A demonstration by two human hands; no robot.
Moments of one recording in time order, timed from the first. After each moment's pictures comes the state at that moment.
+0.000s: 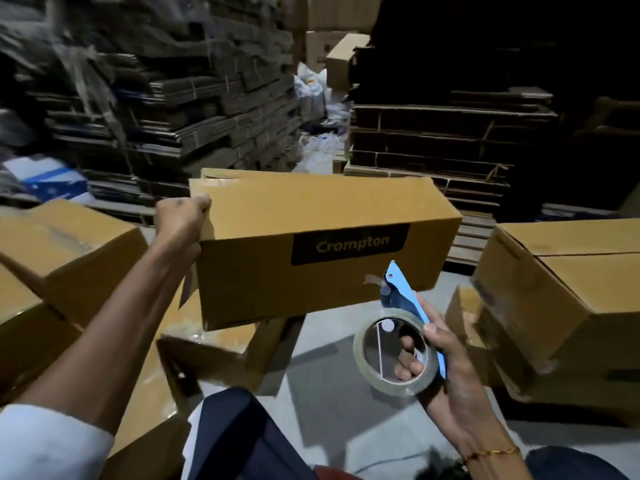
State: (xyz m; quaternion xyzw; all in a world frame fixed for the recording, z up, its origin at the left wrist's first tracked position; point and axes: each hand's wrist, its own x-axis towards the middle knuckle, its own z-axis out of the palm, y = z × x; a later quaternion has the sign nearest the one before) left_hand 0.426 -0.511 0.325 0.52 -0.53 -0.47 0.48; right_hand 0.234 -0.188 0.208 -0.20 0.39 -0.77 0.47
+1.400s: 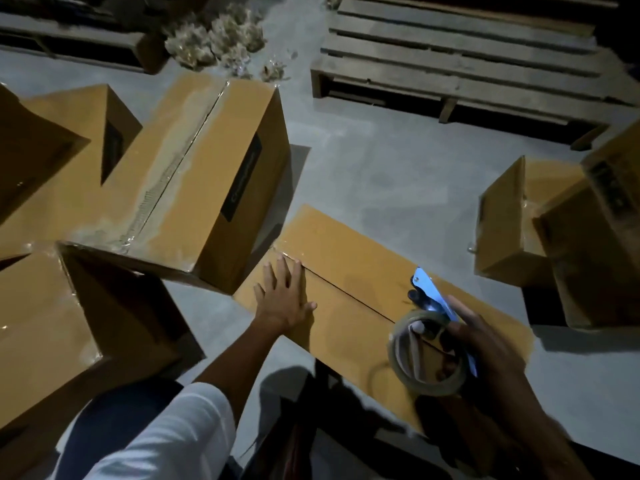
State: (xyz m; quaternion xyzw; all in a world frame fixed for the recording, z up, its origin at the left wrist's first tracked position) left_hand 0.297 -0.492 -0.163 0.44 -0.84 -0.19 -0.24; right_hand 0.116 -0.226 0.008 -0.08 0.68 -0.58 0.43
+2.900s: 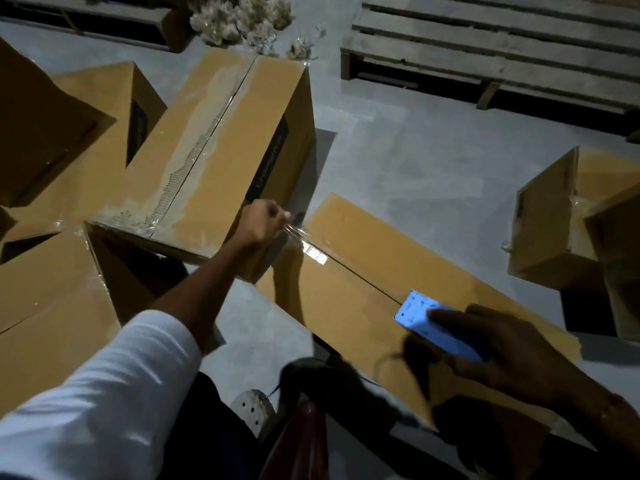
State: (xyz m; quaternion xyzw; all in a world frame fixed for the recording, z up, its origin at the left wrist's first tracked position) left_hand 0.307 -0.618 -0.088 0.53 -0.75 -0.40 0.03; right_hand 0.074 -0.262 -0.027 -0.59 0.73 -0.10 0.32
